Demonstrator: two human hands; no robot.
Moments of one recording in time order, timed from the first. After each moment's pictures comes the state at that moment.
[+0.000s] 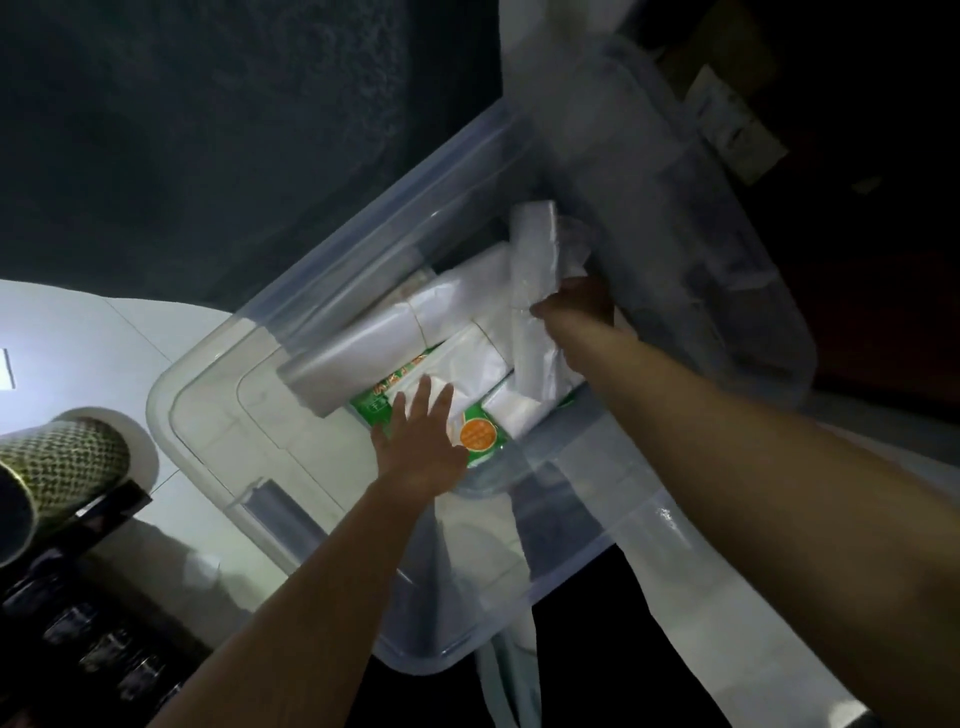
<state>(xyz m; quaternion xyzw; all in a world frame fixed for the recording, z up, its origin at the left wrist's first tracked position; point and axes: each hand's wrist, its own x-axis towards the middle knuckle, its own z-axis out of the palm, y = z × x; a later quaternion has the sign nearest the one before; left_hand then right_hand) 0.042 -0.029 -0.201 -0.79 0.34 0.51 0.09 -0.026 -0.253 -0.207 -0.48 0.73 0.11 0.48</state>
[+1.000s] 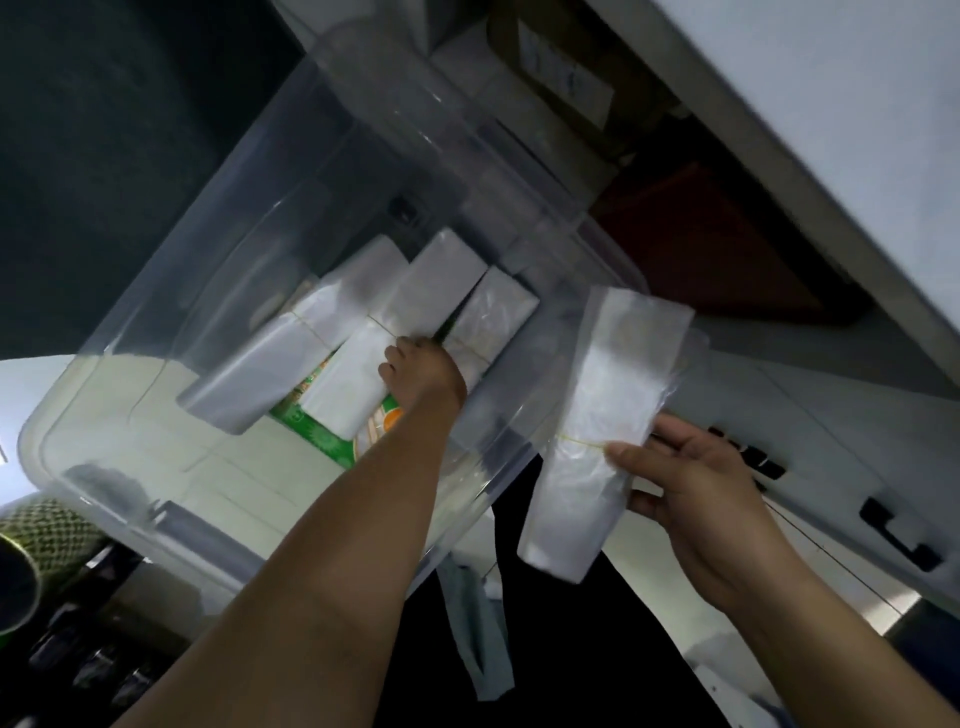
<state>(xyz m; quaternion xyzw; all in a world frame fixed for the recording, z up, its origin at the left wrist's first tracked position) -0.049 -0.152 -0.222 -0.86 0.32 0.37 0.17 -0.241 -0.186 0.002 -0.24 0.70 -0.10 0.67</state>
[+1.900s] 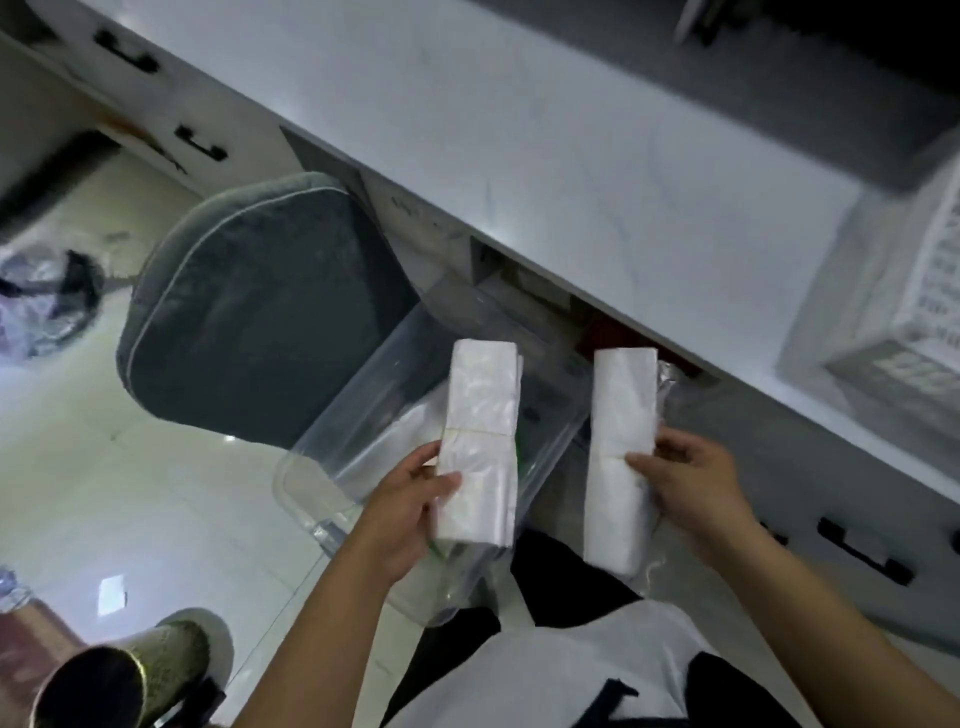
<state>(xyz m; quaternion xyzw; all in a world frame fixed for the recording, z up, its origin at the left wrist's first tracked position) 0.014 -0.028 0.093 -0.59 0.00 0.67 -0.46 -0.254 -0.137 0.131 -0.39 0.68 -0.23 0.58</state>
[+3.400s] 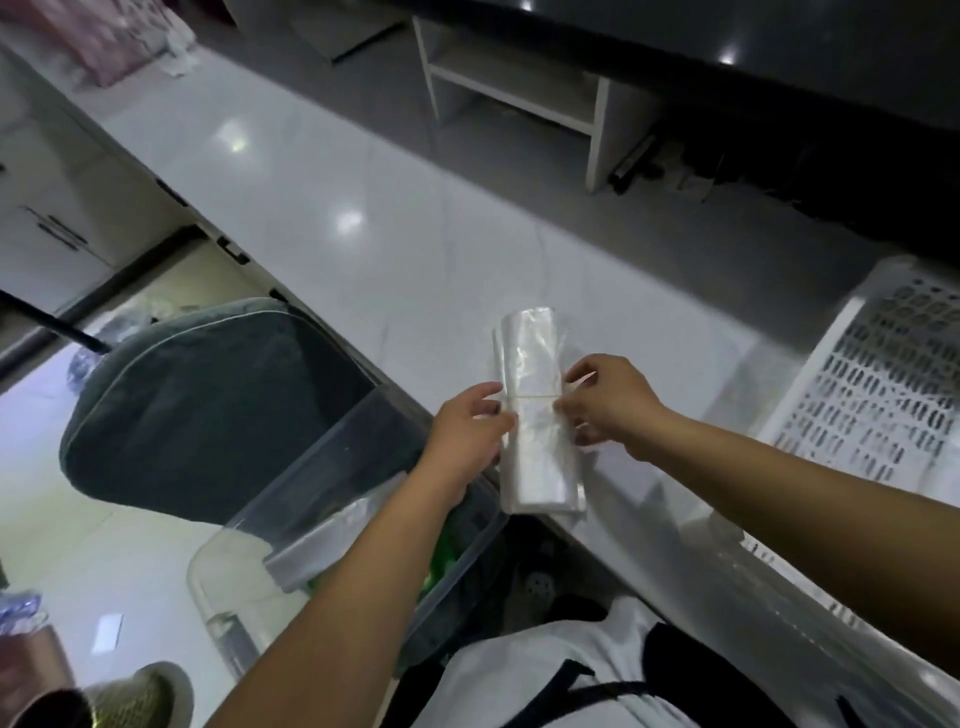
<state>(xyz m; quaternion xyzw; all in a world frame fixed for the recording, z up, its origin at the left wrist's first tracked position) -0.148 -0.300 0.152 -0.74 0.21 0.48 -0.42 -0.294 -0.411 0.163 -0.57 0.57 -0.08 0.59</state>
